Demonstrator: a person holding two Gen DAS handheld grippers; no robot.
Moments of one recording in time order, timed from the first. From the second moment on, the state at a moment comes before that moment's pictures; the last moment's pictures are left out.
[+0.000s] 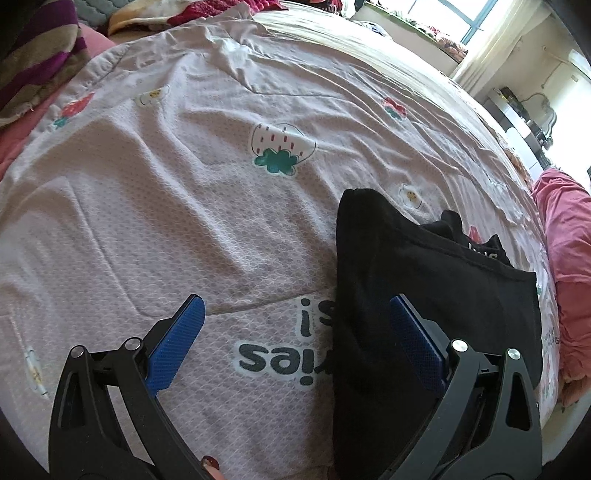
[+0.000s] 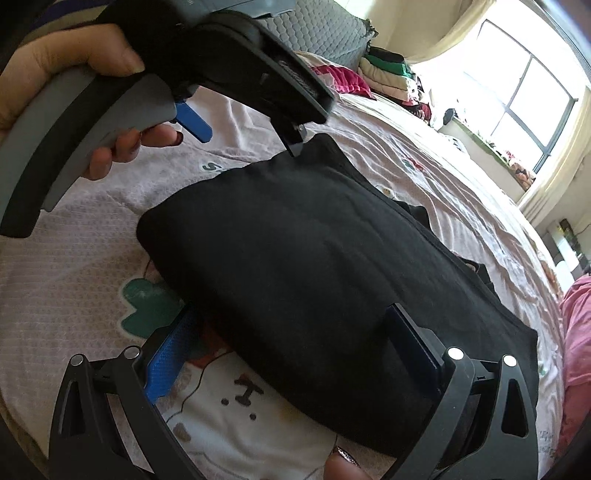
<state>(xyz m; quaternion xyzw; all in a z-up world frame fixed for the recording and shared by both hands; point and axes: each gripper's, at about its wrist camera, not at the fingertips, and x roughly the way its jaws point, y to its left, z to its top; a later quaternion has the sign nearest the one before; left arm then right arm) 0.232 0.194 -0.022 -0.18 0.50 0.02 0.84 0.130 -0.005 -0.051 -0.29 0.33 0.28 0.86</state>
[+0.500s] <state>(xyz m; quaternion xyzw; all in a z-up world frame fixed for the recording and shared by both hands) 0.242 0.189 -0.031 -0.18 0.52 0.02 0.84 0.138 0.018 -0.052 -0.33 0.28 0.24 0.87</state>
